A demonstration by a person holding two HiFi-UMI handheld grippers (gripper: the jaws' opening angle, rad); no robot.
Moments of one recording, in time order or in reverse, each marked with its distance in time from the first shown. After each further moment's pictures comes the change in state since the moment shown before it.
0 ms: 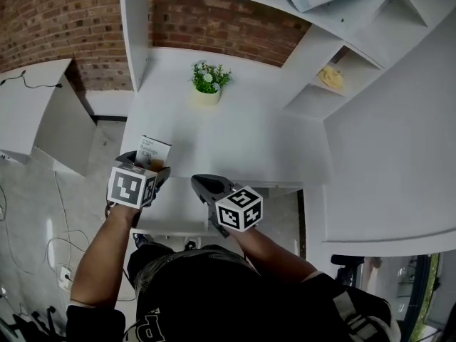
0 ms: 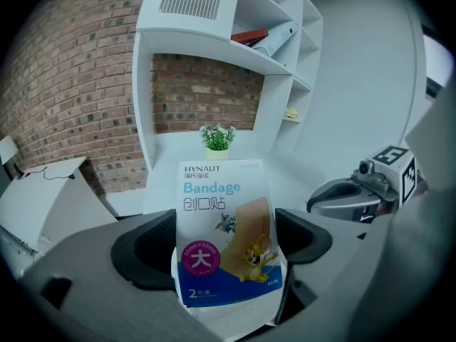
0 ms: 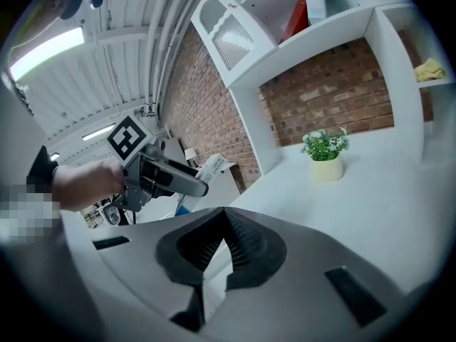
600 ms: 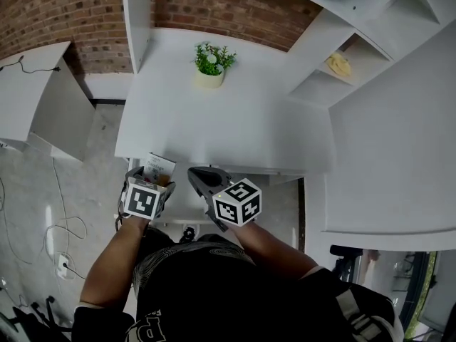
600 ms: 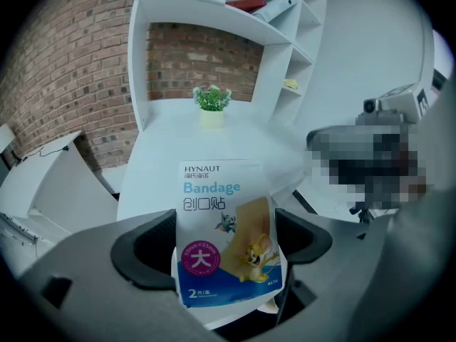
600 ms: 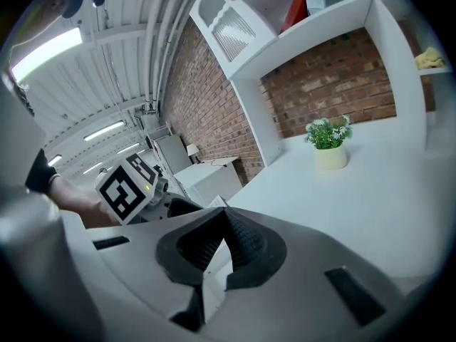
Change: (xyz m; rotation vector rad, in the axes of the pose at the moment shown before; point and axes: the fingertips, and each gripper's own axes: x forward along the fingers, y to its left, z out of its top) left arm 0.036 -0.017 -0.113 0.002 0.136 0.024; right arm 0.010 0.016 -0.027 0.013 0.040 0.018
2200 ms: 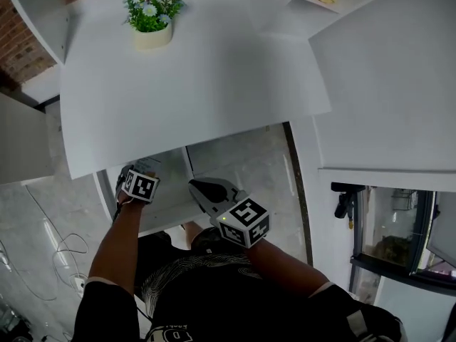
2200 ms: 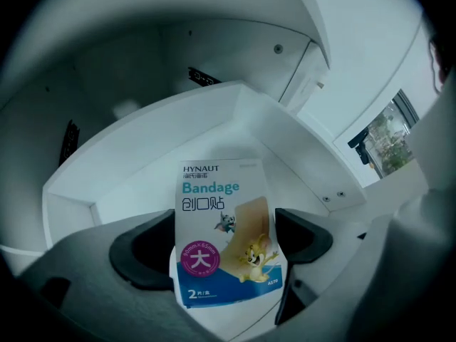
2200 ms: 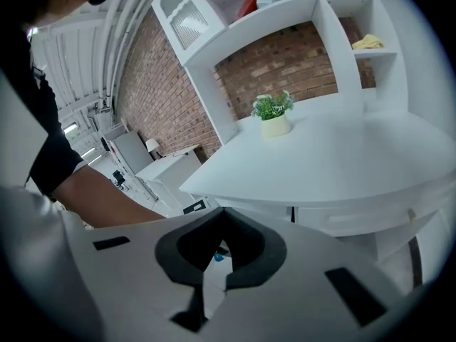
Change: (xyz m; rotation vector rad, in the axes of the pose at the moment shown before) left arm 0.251 0.000 -0.141 0.258 0.384 -0.193; right arm -0.025 -0.061 -0.091 0.195 0.067 -0.291
